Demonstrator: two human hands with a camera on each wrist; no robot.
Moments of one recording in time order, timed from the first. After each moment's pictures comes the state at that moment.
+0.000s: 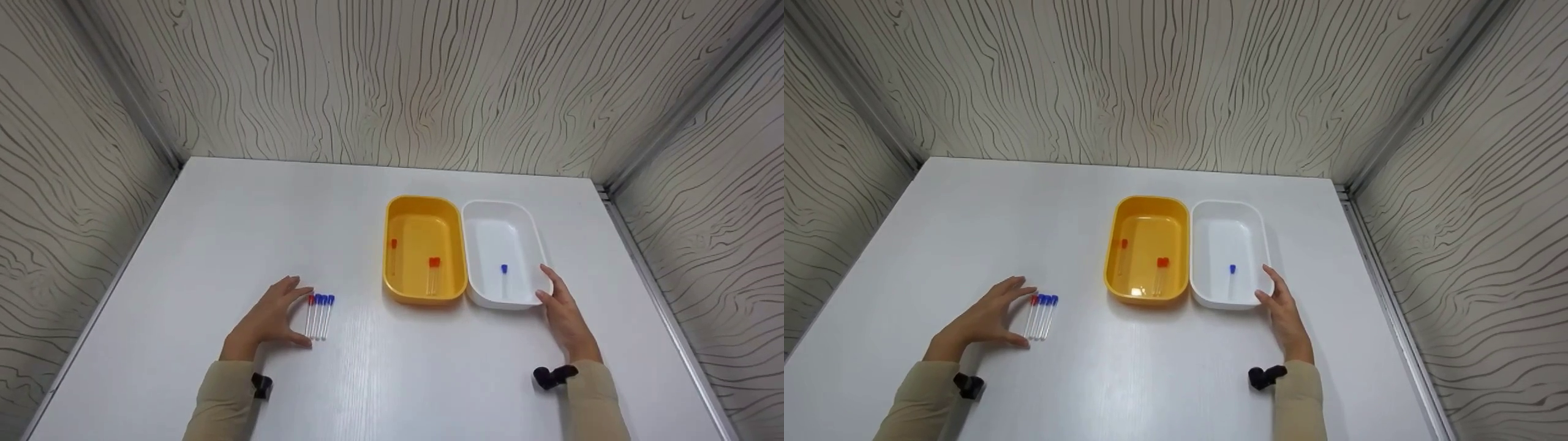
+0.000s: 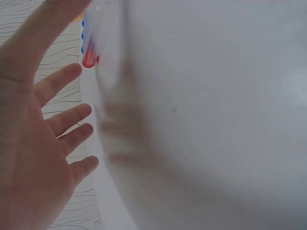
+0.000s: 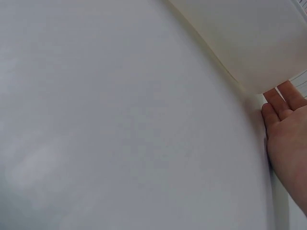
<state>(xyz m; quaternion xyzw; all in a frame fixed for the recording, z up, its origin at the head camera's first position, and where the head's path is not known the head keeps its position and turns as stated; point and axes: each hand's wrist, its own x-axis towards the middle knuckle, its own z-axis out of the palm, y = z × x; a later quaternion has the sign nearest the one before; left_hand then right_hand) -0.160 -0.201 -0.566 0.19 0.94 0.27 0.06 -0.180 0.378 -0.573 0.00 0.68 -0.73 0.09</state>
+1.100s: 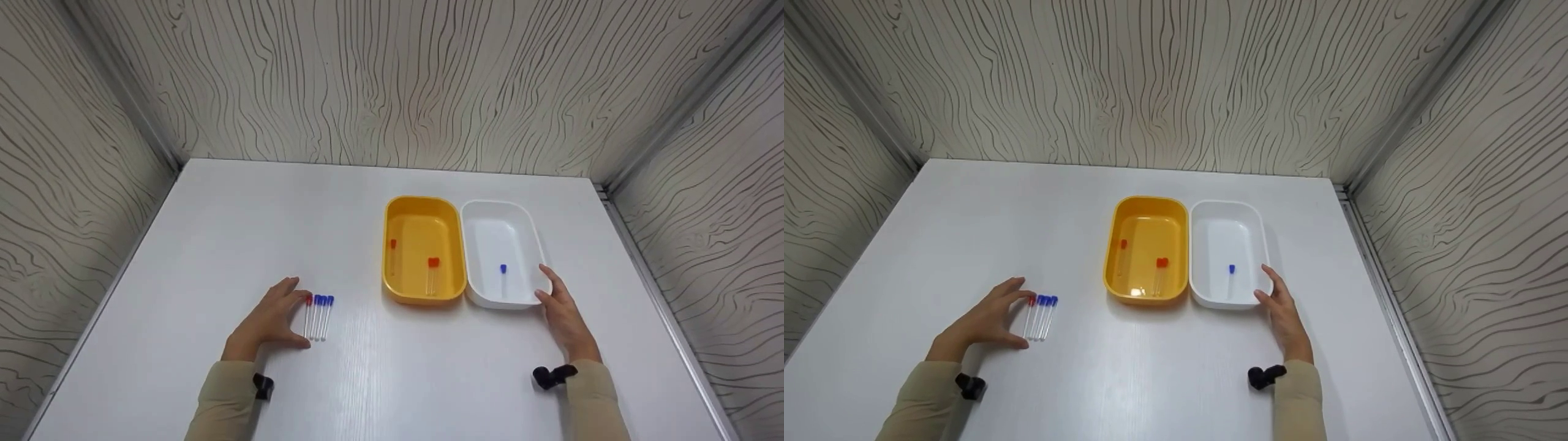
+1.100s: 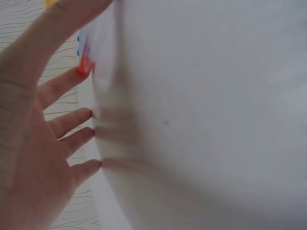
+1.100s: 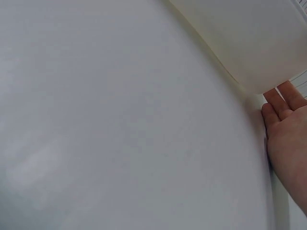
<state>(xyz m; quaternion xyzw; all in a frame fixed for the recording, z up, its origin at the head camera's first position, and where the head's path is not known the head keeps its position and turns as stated) -0.160 -0.199 -0.569 0.17 0.95 0.27 0.07 -0.179 0.378 -0.572 0.02 0.68 -0.73 0.10</state>
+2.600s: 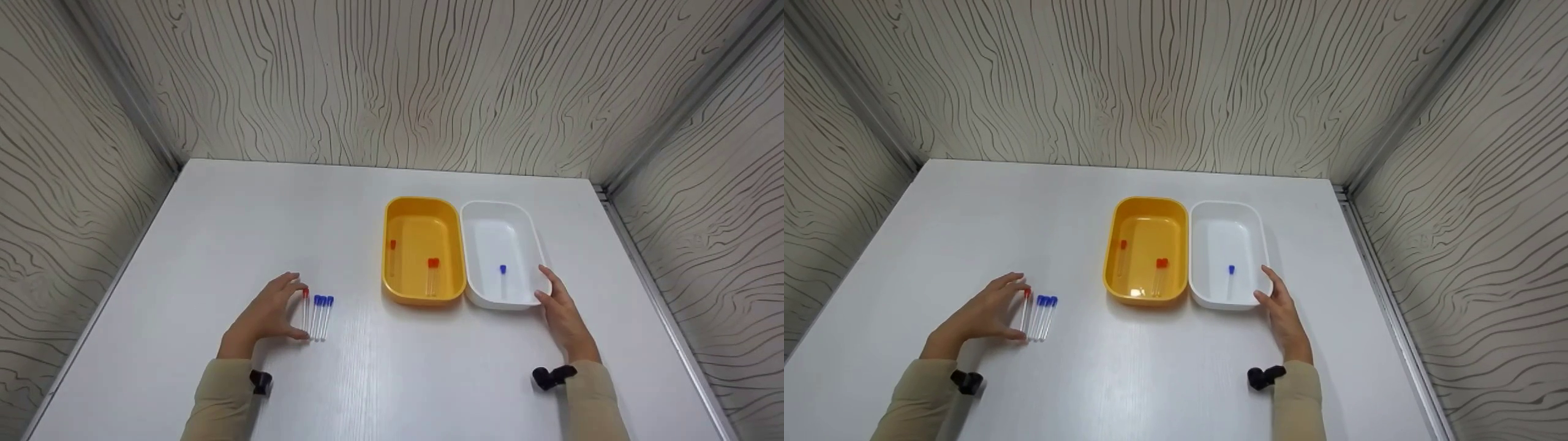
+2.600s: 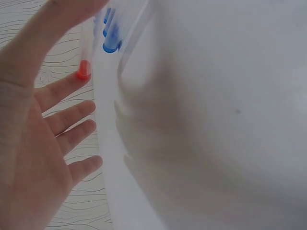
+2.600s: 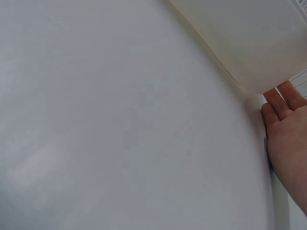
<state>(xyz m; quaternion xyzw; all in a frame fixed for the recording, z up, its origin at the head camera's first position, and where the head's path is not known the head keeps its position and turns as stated) -0.166 -0.201 -0.556 0.21 0.94 0.26 0.01 -0.180 0.376 -0.571 0.03 0.68 -0.73 0.10</state>
